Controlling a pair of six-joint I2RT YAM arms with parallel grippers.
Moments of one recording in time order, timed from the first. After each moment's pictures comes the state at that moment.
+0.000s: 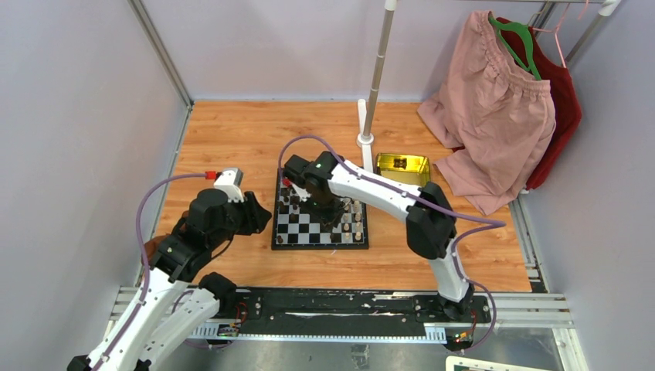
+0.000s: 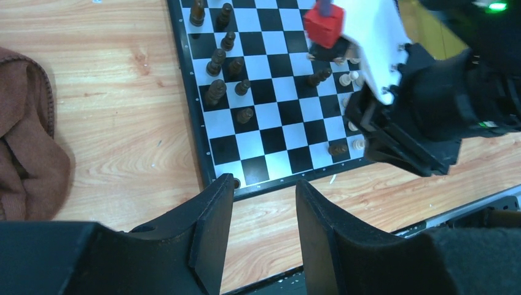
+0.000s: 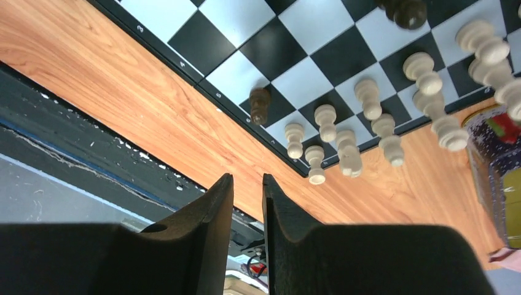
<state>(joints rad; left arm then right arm) -0.49 0.55 0.73 -0.71 -0.03 -0.46 1.01 2.10 1.92 -1.32 -0.03 0.12</state>
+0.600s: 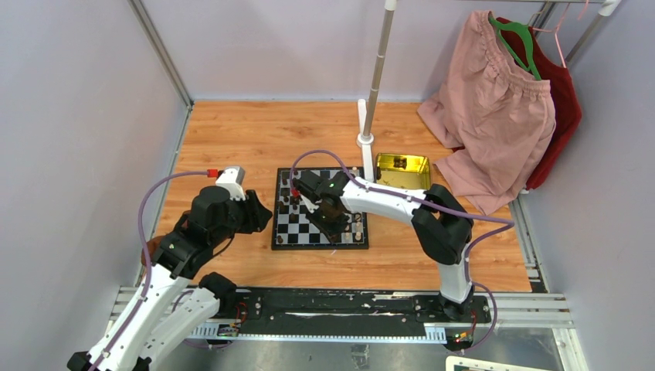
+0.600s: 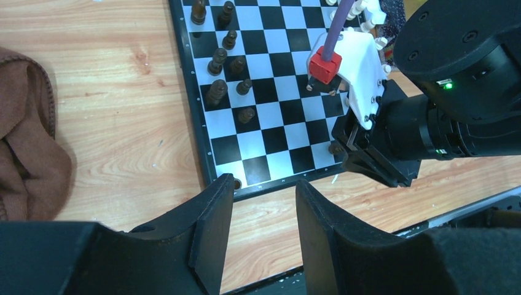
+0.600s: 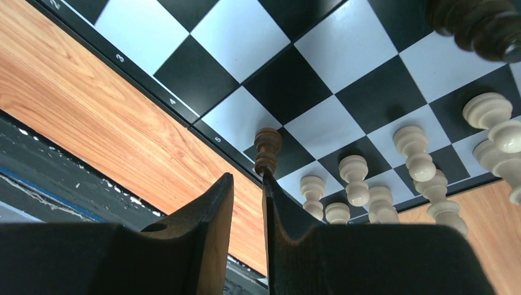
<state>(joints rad) -0.49 0.58 0.74 -0.71 -0.03 -0.46 1.00 1.93 1.48 -0.91 -0.08 0.15</state>
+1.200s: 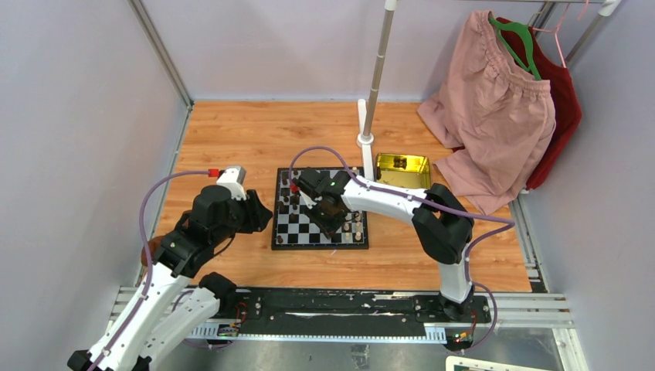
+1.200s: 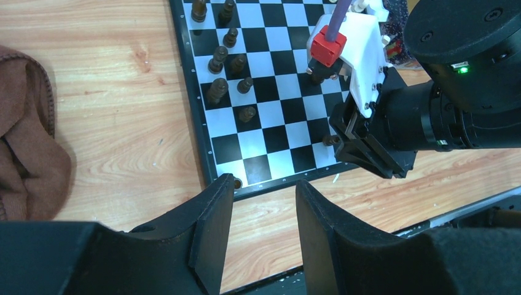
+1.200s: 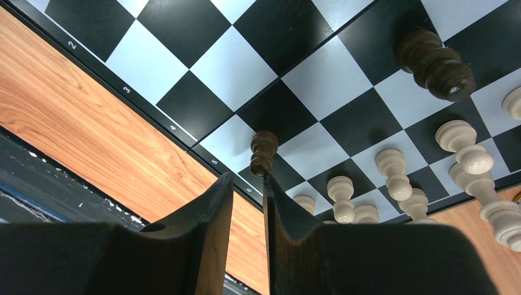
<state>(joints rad) -0.49 0.59 0.74 -0.71 -0.03 -0.46 0.99 1.93 1.47 -0.83 -0.07 0.14</state>
